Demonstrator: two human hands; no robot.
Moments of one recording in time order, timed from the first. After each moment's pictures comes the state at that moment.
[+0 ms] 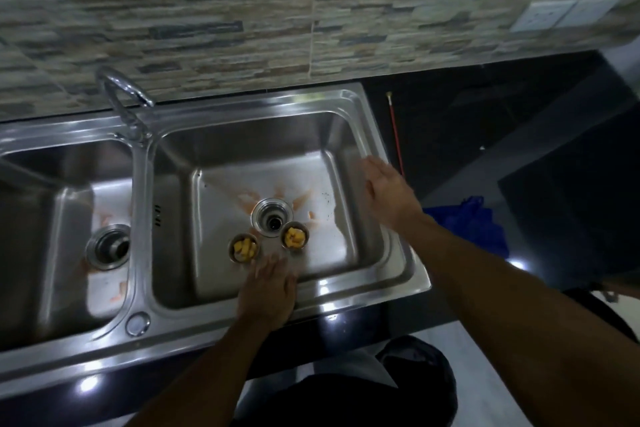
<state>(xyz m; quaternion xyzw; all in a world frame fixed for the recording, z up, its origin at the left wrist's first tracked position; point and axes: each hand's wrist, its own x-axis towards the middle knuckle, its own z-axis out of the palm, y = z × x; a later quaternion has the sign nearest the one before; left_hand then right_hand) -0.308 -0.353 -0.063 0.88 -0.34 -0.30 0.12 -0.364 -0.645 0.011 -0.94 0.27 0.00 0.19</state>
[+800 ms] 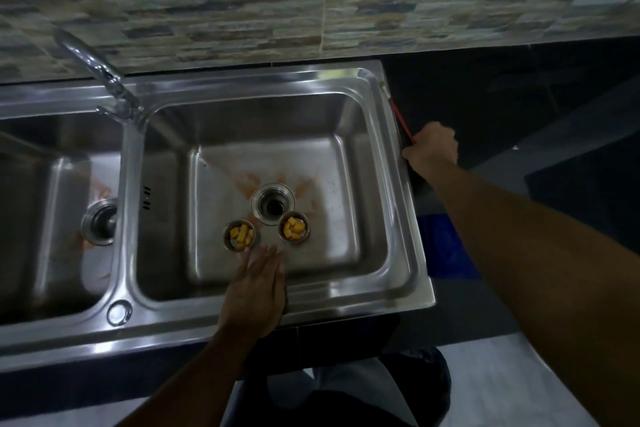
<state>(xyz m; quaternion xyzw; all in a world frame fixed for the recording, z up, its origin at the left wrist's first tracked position) -0.318 -0.359 -0.045 0.90 -0.34 -0.22 0.16 -0.318 -0.751 -0.002 -0.82 0.52 0.06 0.22</state>
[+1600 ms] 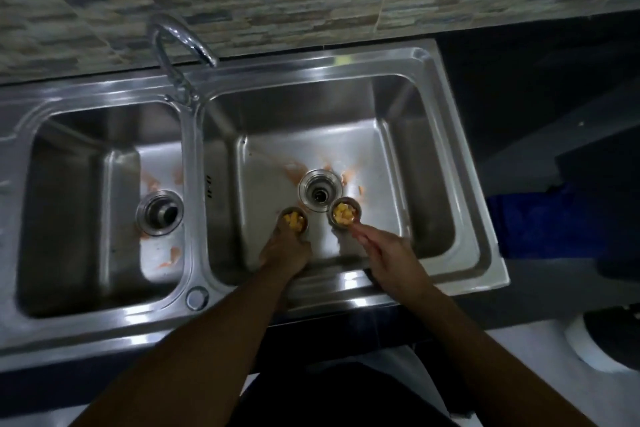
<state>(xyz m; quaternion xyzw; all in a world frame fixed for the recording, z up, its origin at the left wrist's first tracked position) -0.224 -0.341 -0.101 0.89 -0.06 -0.43 0.16 -0.384 -0.491 -0.047 -0.87 0.21 -0.04 0.44</state>
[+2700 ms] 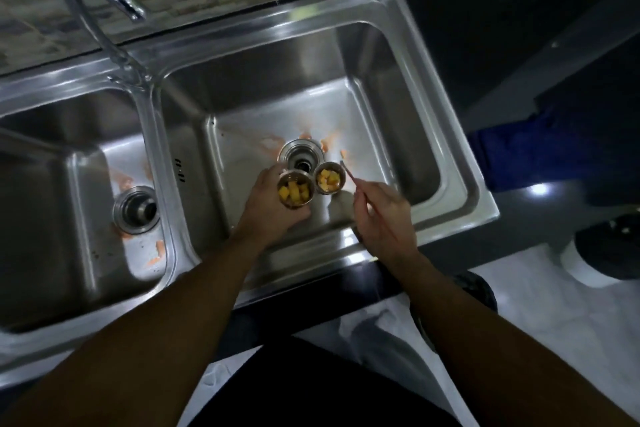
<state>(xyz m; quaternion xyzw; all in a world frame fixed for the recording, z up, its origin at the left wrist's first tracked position) -0.204 -0.330 -0.094 0.86 -0.30 -0.28 0.31 -0.386 -0.465 -0.059 -0.87 0.31 -0.23 0.30</state>
